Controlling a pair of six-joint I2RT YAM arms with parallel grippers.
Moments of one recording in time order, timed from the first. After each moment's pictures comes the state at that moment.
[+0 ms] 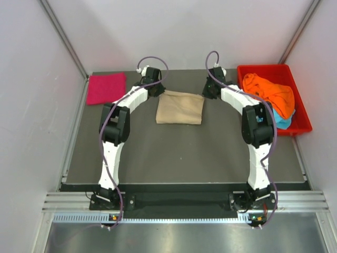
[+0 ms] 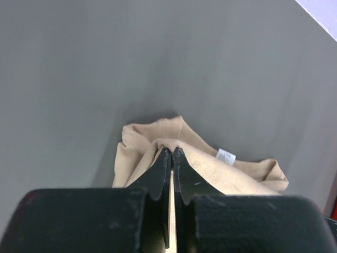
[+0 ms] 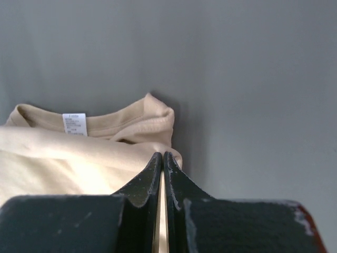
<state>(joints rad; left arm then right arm) -0.33 2.29 1.87 -0.28 -0.09 -0.82 0.31 2.13 1.71 -0.36 0.09 0.57</state>
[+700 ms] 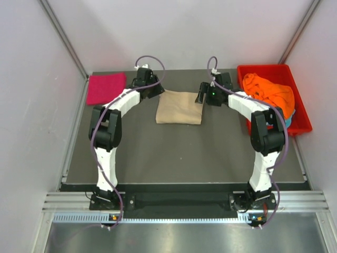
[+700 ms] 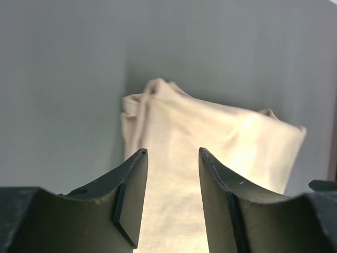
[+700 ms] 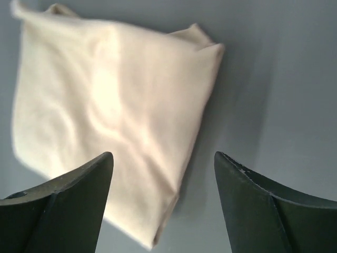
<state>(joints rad) -0.30 2.13 1.68 -0.20 0.05 -0.63 0.28 1.99 1.48 -0.26 -0.18 0.39</state>
